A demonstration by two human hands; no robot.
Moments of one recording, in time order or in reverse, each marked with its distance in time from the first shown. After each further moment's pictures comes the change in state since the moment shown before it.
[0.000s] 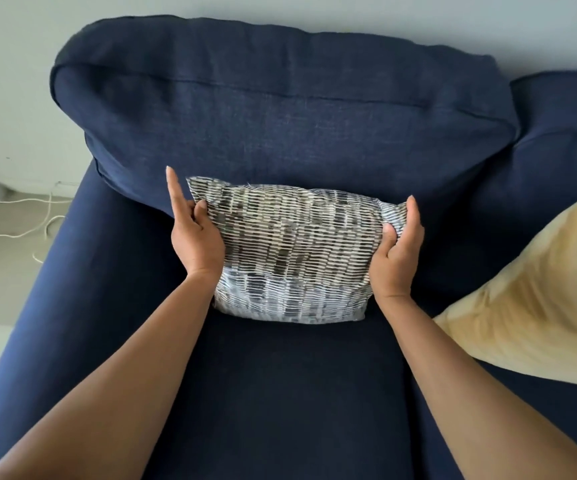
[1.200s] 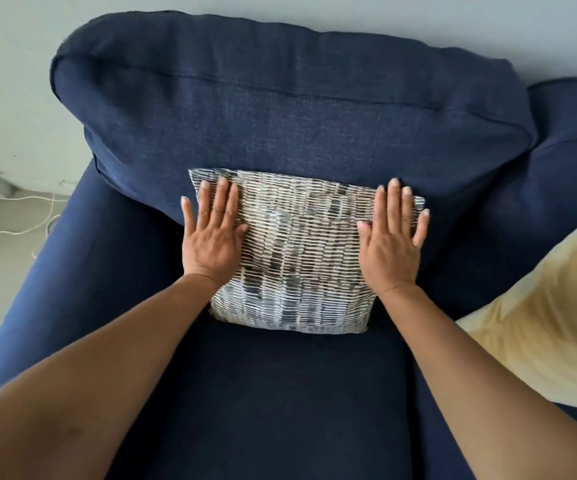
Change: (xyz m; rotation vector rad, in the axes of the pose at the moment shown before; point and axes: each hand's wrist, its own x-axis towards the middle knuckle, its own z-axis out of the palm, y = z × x) left_hand 0.005 -0.041 0.017 0.889 -0.385 0.563; right_hand 0.027 0.025 0.023 -0.780 -0.297 -0.329
